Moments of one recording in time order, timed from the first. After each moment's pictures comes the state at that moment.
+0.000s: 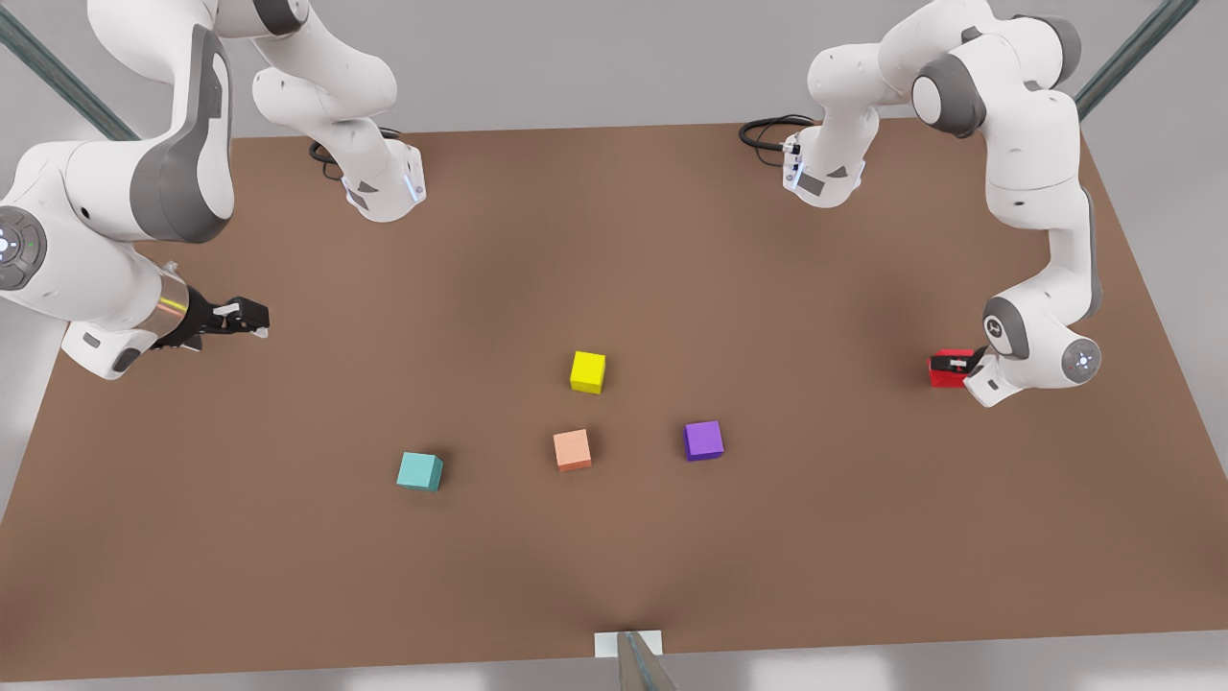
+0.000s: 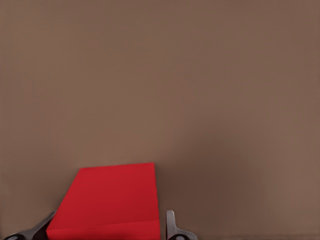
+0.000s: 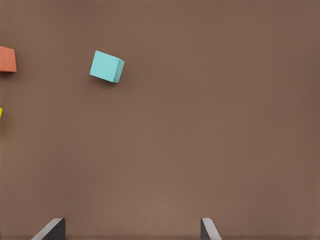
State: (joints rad) left arm 0.02 0.57 0.32 -1.99 -0.13 2.19 0.53; right arm 0.13 0.15 -0.15 -1.43 0.00 1.41 -0.19
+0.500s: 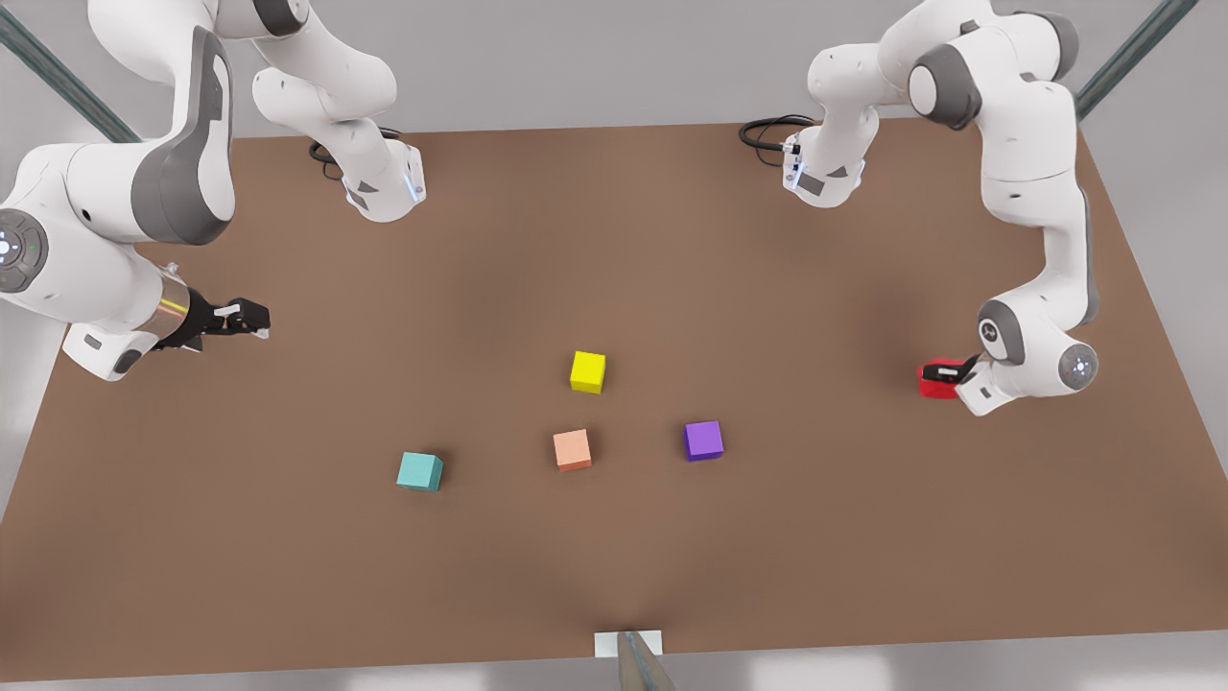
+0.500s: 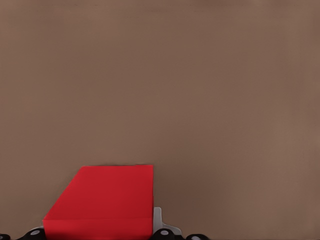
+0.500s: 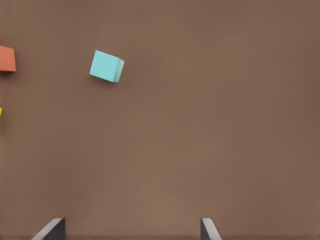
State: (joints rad) left arm 0.01 0.54 0.25 -1.91 -0.20 2.13 0.52; right arm 0.13 0.15 -0.15 -1.43 0.00 1.41 -0.19
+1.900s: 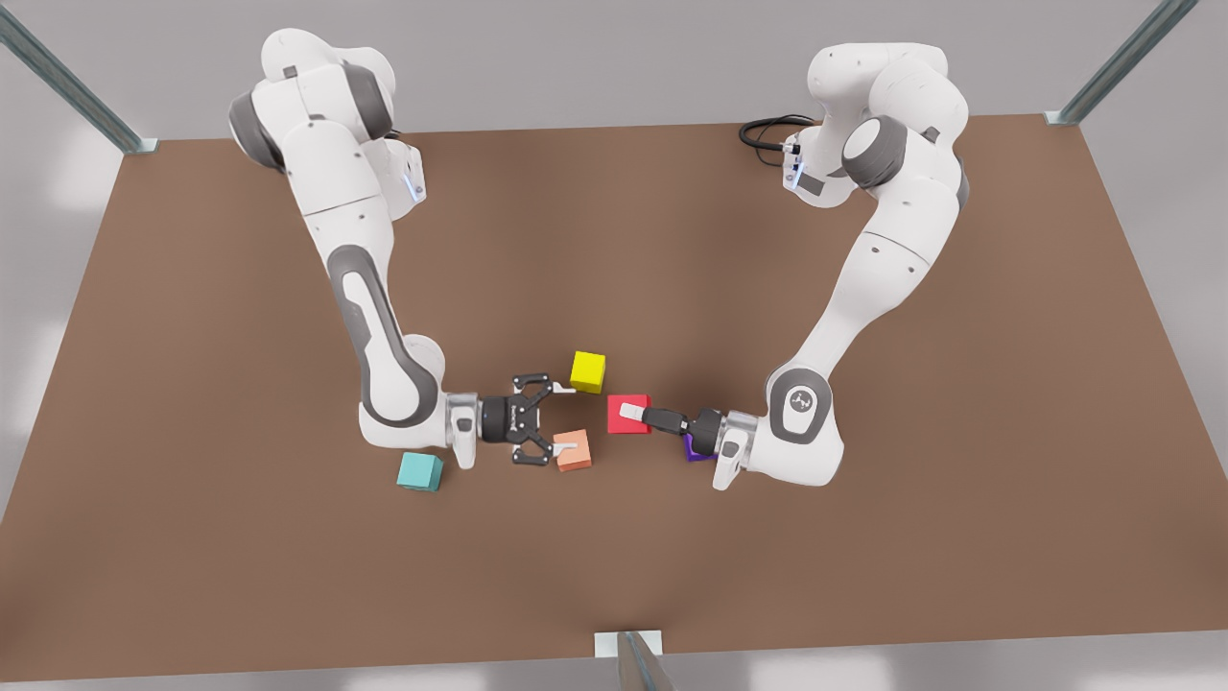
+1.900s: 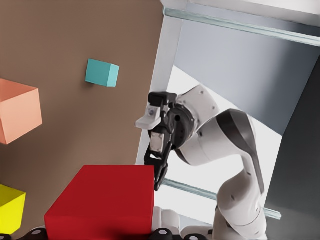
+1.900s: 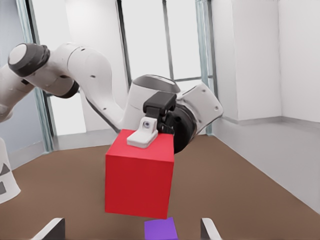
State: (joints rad) left arm -0.03 1.05 -0.59 -1.15 -1.03 1.90 0.21; right arm 0.41 0.69 -0.06 -1.61 1.75 1.89 -2.20
